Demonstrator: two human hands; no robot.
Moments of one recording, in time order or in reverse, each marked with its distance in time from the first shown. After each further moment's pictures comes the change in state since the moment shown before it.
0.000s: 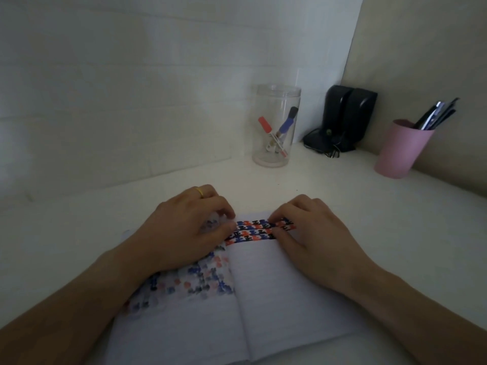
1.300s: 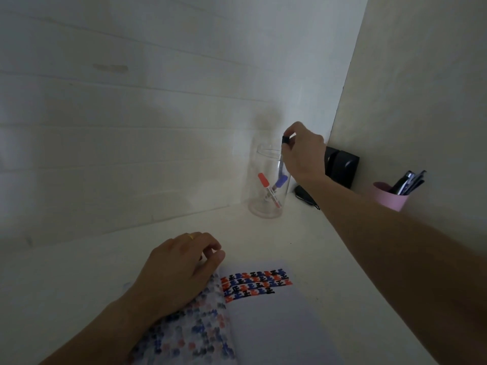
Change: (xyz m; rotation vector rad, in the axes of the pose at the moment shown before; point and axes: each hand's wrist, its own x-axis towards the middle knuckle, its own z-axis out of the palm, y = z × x) left_hand 0.005 -0.018 0.003 -0.003 0.184 -0.132; right_hand 0.227 0.021 -0.078 0.076 0.668 0.122
